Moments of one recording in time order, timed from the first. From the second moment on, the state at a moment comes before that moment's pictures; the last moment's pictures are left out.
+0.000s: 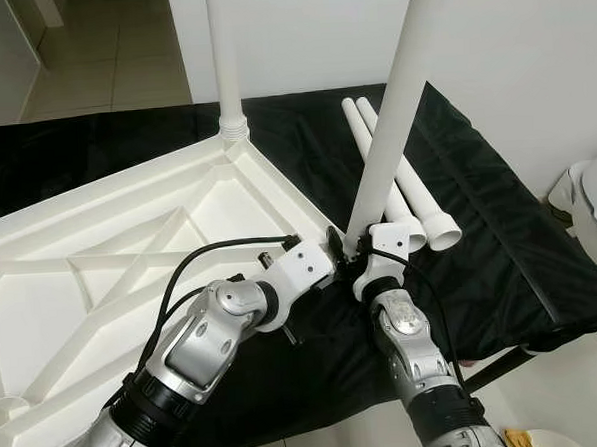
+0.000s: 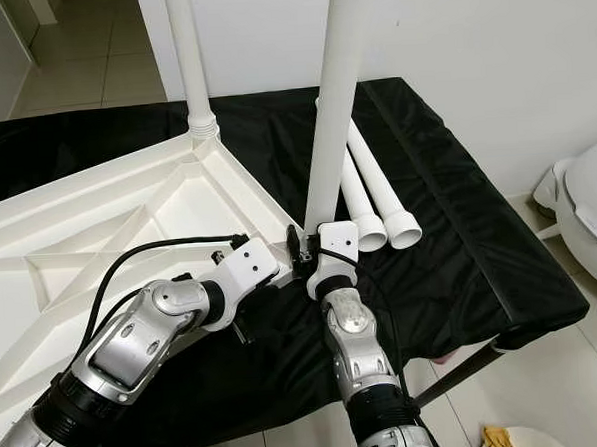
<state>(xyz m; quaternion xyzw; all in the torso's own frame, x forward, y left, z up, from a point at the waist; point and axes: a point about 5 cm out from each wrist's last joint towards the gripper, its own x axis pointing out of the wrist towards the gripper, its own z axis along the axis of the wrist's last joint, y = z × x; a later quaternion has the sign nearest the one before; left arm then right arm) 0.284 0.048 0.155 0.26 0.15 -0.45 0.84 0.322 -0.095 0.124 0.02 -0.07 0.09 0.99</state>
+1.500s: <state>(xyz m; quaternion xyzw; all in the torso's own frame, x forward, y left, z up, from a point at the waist) 0.280 0.042 0.154 0.26 0.15 -0.46 0.84 0.339 -0.150 0.127 -0.06 -0.06 0.38 0.92</state>
